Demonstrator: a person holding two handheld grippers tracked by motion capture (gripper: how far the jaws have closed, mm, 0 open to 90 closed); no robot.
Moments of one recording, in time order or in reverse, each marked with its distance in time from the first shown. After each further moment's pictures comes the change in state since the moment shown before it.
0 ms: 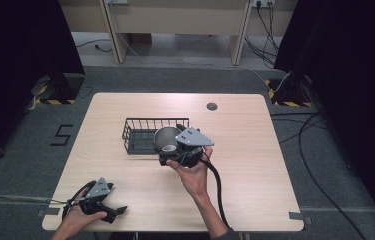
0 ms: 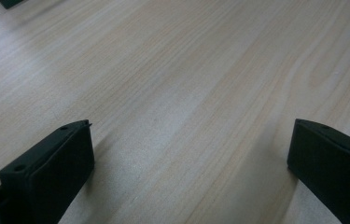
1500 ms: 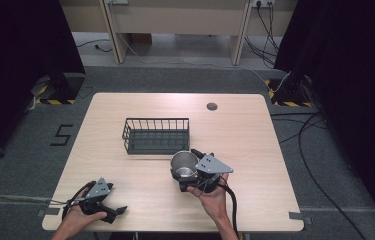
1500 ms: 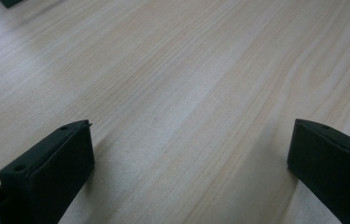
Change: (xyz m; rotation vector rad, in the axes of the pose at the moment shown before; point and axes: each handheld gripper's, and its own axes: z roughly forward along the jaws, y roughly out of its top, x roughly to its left) left arm 0.000 0.000 0.000 0.002 0.001 -0.001; right arm -0.013 -0.080 -0.045 0.011 0.074 -0.017
